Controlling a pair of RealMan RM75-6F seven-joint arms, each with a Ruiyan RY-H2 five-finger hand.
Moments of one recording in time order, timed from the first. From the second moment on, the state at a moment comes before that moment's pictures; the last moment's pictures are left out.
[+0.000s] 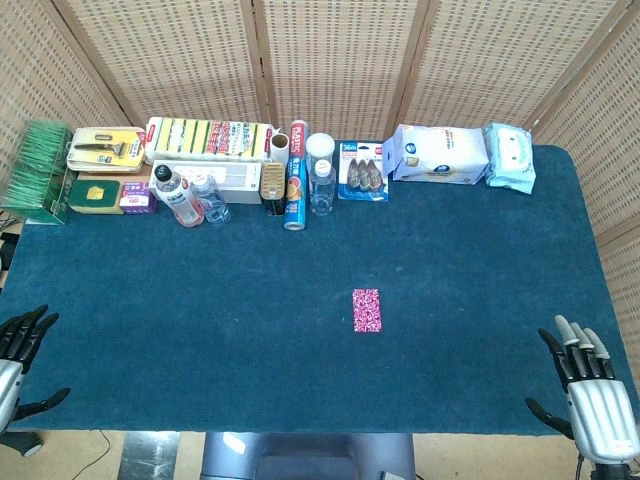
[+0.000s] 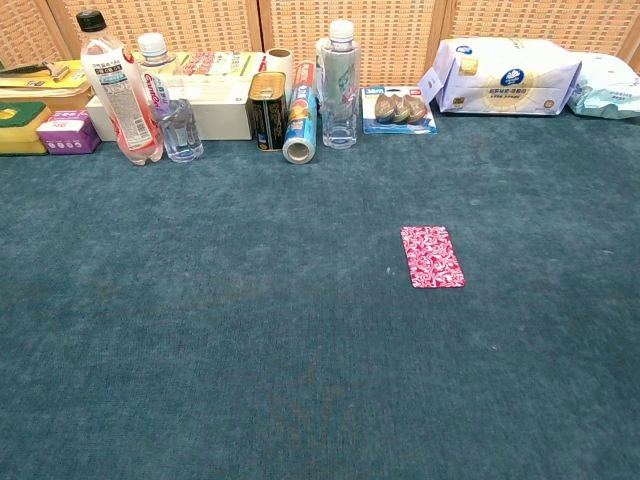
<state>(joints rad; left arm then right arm) 0.02 -1.05 0.09 -1.62 1.70 1.59 -0.09 -0.09 -1.13 -0.03 -1.70 -1.76 1.68 -0.15</state>
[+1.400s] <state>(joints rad) 0.01 -1.03 0.10 -1.61 1.71 1.58 -0.16 0.51 -1.21 0.12 -1.89 -1.38 0.80 -0.25</state>
